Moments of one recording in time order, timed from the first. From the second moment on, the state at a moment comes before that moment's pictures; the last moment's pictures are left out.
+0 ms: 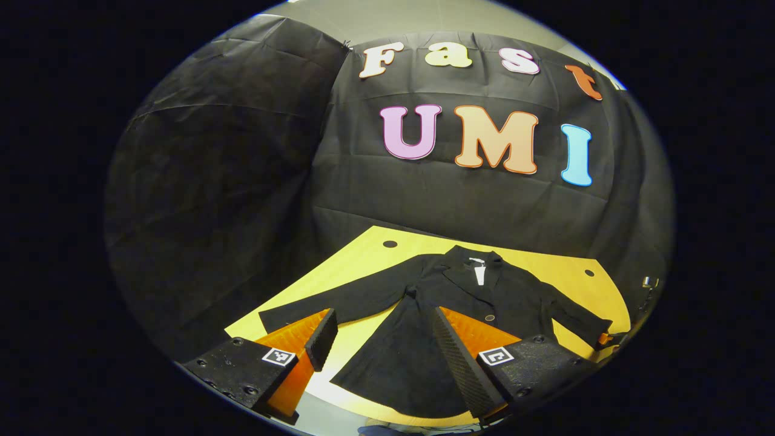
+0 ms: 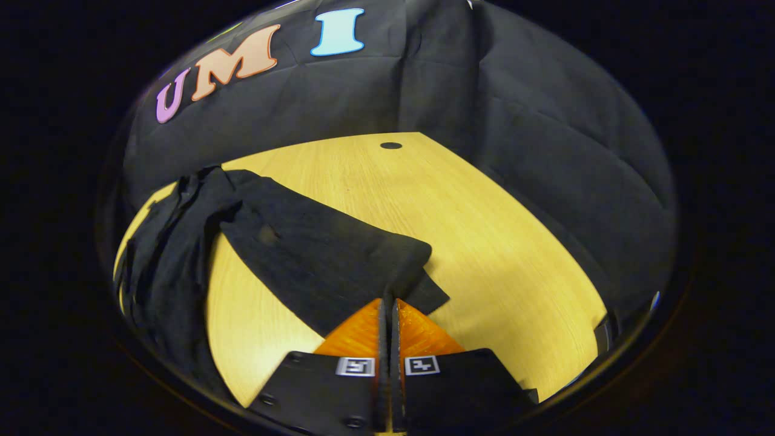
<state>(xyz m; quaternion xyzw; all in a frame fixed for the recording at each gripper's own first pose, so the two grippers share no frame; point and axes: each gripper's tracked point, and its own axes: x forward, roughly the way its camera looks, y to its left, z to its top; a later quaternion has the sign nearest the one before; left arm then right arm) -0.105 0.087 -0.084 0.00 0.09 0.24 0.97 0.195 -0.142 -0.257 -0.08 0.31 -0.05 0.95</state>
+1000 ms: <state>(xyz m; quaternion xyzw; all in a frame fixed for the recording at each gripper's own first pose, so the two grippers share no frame) -0.090 0.161 -0.079 0.04 0.12 0.18 0.98 0.211 -0.068 -0.182 -0.11 0.27 -0.08 0.95</state>
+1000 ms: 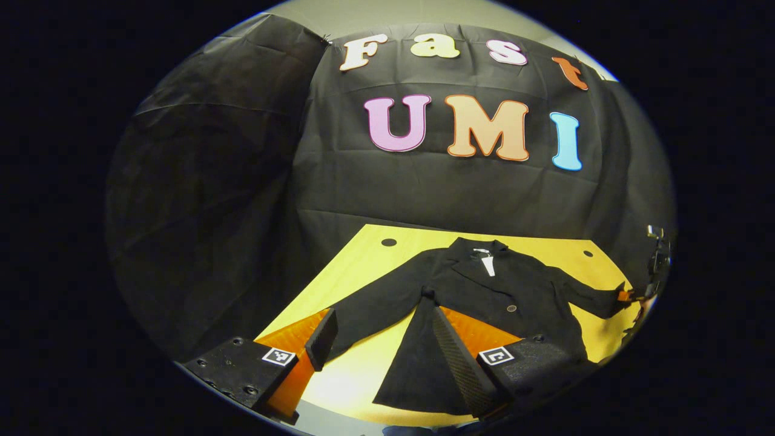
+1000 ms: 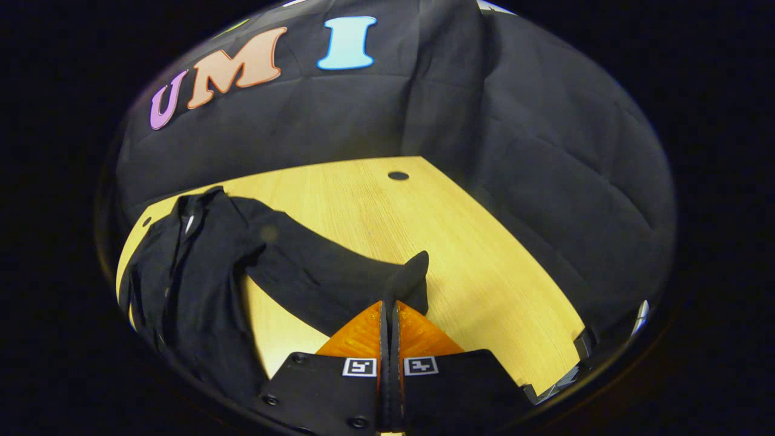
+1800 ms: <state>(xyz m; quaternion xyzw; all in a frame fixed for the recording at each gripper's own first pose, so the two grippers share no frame) -0.081 0.238 -0.096 0.00 0.15 0.15 0.98 0.269 0.226 -0.081 -0.13 0.14 0.07 0.98</state>
